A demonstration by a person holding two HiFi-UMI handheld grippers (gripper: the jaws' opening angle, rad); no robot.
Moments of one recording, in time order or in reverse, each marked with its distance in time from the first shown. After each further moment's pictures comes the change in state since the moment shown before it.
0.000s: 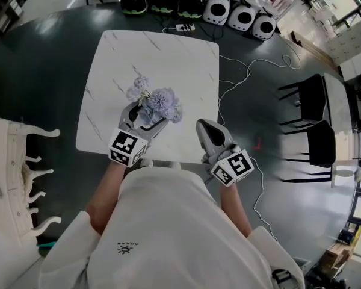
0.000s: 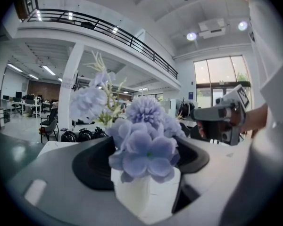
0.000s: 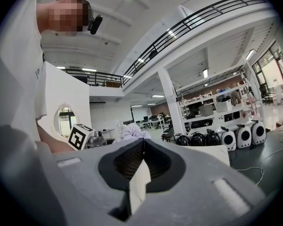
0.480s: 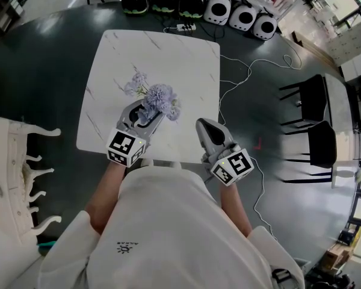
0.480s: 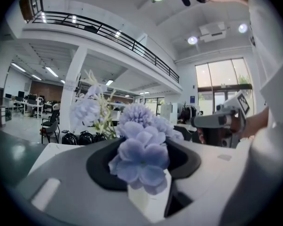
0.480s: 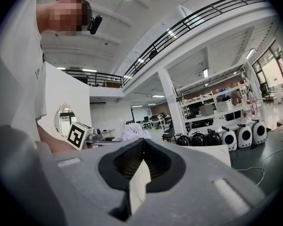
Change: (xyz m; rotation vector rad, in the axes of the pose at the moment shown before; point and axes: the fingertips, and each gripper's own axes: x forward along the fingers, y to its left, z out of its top) left arm -0.007 0.004 0.014 -0.016 -0.049 0.017; right arm 0.002 0.000 -0.001 0.005 0.000 0.005
